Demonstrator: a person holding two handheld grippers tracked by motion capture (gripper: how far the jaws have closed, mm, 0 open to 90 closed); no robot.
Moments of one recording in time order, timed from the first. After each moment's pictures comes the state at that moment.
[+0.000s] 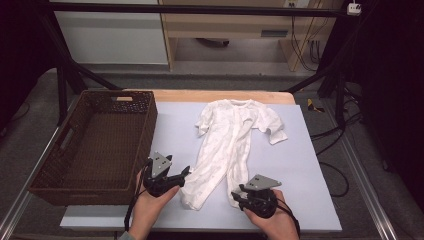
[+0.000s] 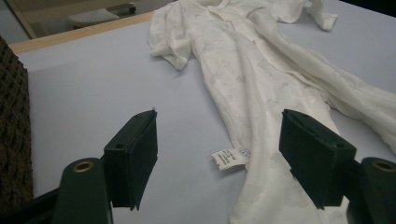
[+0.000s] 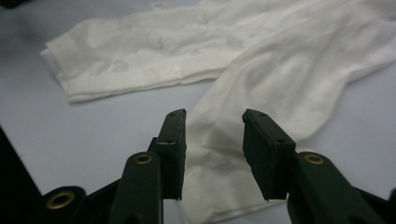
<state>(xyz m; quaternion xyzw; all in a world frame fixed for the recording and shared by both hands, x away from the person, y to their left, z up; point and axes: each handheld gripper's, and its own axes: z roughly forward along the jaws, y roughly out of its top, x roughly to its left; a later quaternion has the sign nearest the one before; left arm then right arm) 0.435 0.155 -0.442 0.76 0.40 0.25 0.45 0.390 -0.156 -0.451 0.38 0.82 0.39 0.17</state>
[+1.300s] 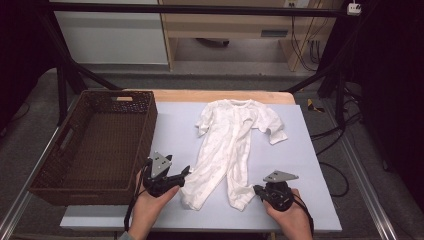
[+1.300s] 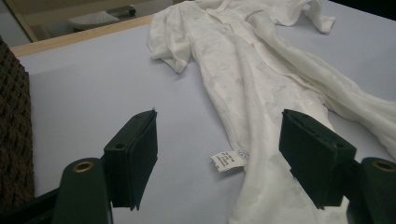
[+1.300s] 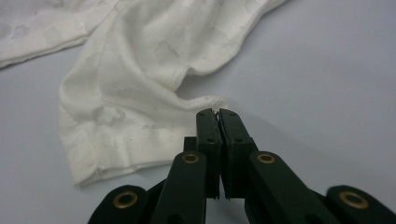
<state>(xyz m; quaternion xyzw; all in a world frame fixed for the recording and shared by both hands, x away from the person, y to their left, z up) 0.434 0.154 -0.439 0.76 0.40 0.26 0.45 0.402 -0.203 -0.471 0.46 0.81 0.34 0.15</state>
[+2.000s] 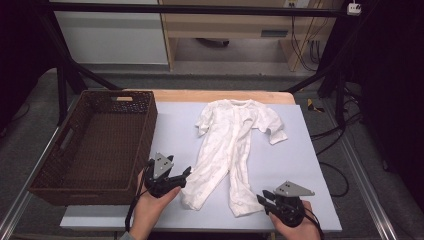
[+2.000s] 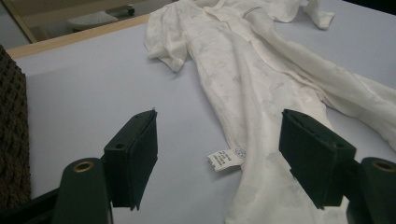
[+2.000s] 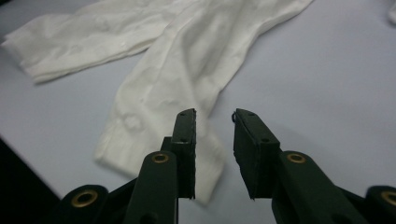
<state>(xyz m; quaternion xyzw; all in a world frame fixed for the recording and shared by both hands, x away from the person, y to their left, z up) 0.433 0.151 -0.441 0.76 0.39 0.26 0.44 0.371 -0.212 -0.450 0.46 0.78 0.39 0.18</state>
